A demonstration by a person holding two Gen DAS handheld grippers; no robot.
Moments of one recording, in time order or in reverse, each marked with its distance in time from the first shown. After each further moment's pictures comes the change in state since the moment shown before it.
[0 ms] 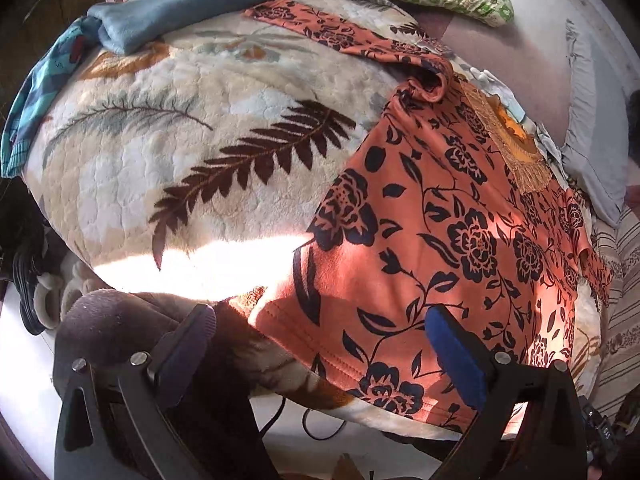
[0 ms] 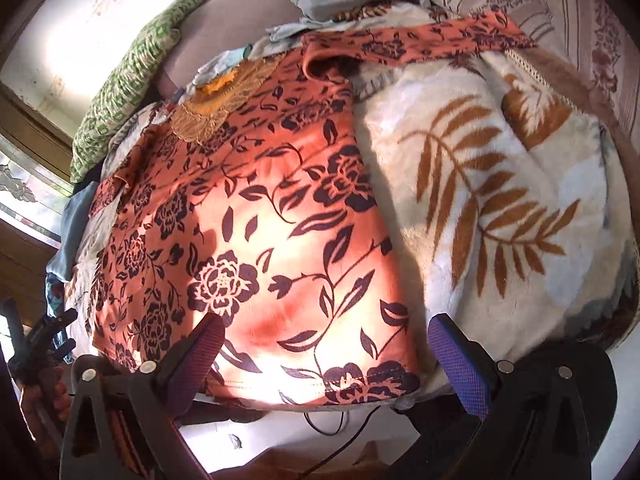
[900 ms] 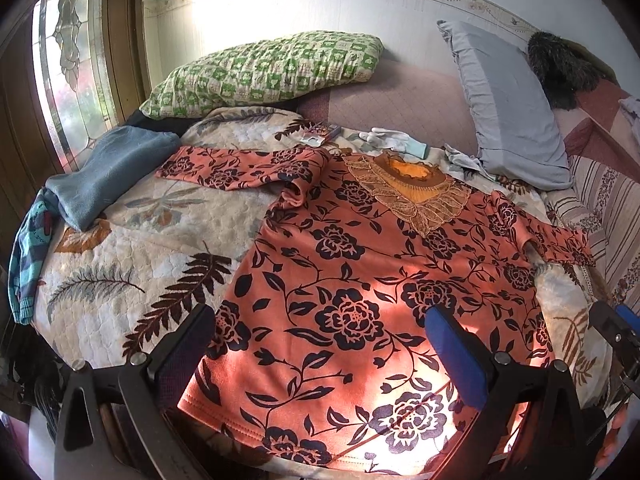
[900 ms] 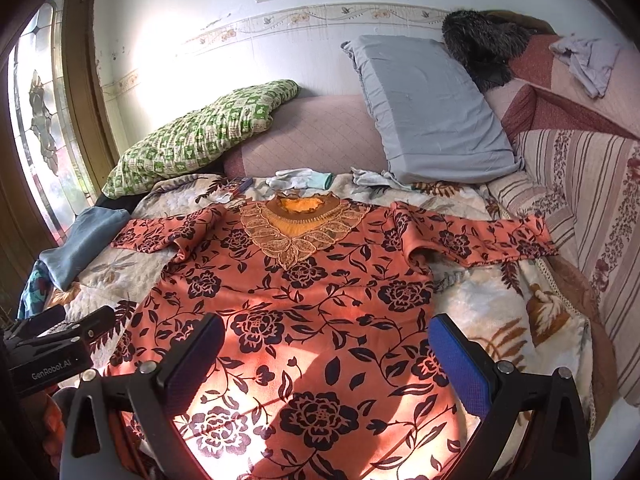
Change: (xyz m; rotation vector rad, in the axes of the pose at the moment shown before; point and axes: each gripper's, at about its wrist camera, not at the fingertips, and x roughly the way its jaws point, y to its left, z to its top) left arm -0.077 -0.124 -0.005 0.323 -0.351 -0.018; right arm -0.068 0.158 0.020 -0.300 -0.470 -0.091
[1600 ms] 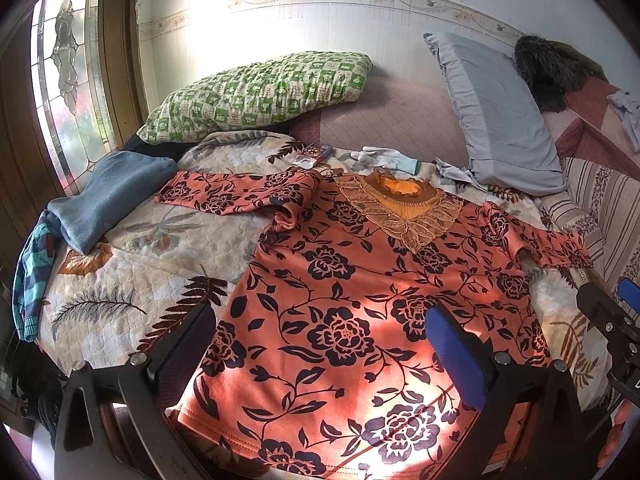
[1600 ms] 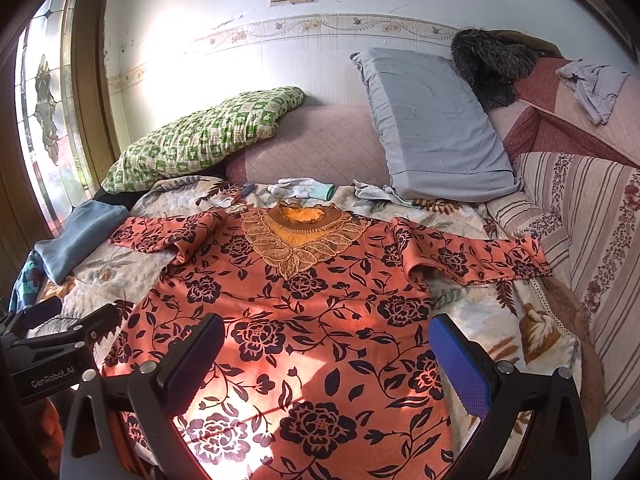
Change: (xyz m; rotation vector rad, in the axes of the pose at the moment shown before) left arm -0.016 -0.020 0.004 0.056 -0.095 0.013; right arm -0.008 0.024 0.011 -0.076 -0.049 -0.043
